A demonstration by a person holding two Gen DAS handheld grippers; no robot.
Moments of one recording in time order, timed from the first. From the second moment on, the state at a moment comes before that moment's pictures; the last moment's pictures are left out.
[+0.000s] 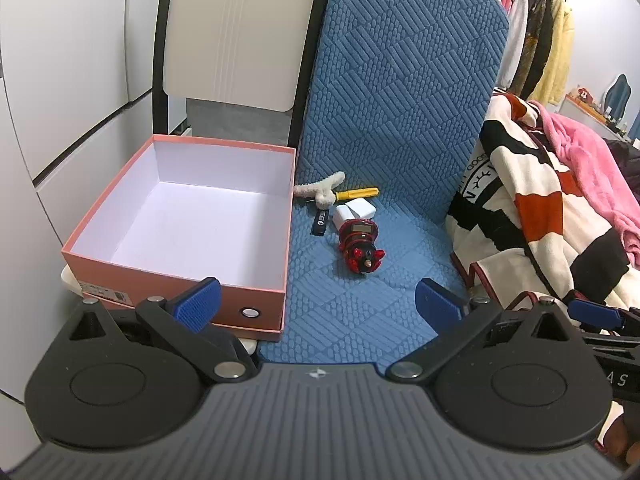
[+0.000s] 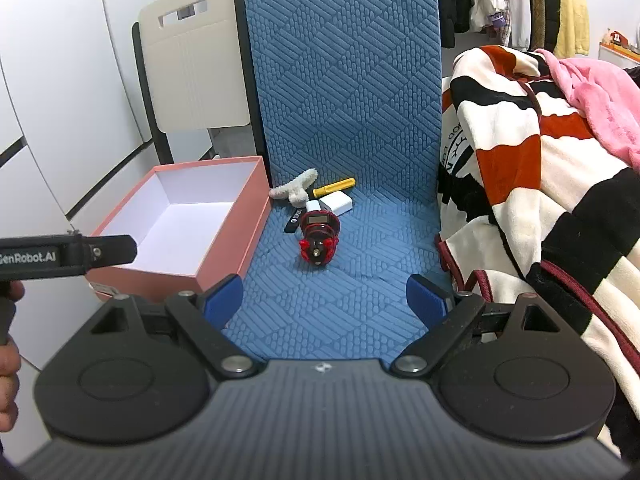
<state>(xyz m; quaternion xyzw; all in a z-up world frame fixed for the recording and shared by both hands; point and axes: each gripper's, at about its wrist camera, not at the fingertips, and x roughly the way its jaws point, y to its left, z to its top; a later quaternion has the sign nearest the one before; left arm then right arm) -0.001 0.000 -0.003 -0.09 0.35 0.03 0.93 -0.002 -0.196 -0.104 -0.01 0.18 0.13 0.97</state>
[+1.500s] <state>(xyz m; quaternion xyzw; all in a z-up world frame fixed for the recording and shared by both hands) 0.005 -0.001 -0.013 -0.10 0.37 0.02 0.92 0.002 -0.195 -0.116 -0.02 0.19 0.14 0.97</state>
